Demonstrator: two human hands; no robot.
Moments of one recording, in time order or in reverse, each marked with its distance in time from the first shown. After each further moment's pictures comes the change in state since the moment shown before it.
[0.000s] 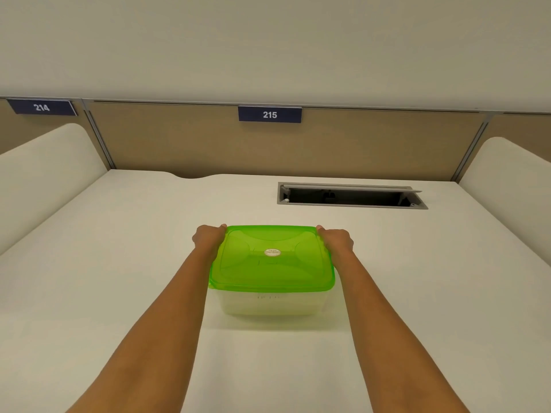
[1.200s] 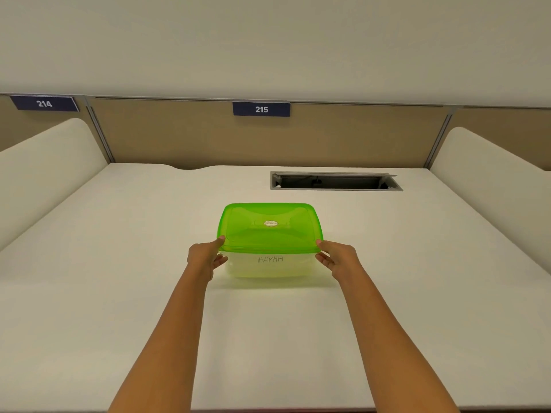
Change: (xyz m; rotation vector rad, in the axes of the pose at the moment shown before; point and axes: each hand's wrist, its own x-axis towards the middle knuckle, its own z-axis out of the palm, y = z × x) left_hand -0.077 -0.078 -0.039 -0.500 -0.205 -0.115; right_hand -0.104 0.069 -0.023 0.696 -0.055 0.179
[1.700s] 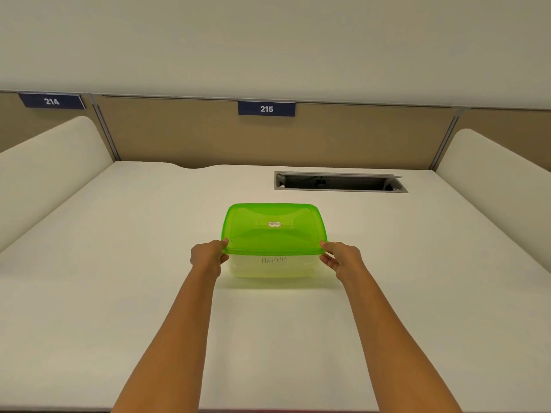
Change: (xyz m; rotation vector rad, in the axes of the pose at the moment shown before) left_hand 0.006 0.000 0.002 0.006 0.114 0.005; right_hand 0.001 -0.002 0.001 -0.044 0.041 0.001
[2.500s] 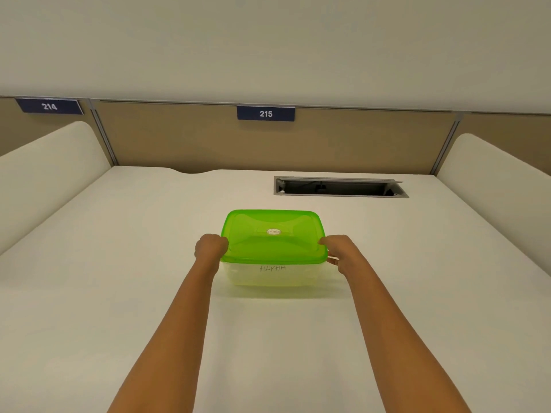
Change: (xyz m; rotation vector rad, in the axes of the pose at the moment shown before) left_hand 0.007 0.022 0.017 0.533 0.018 0.180; right_hand 0.006 -0.028 0.017 -0.379 -0.126 -0.062
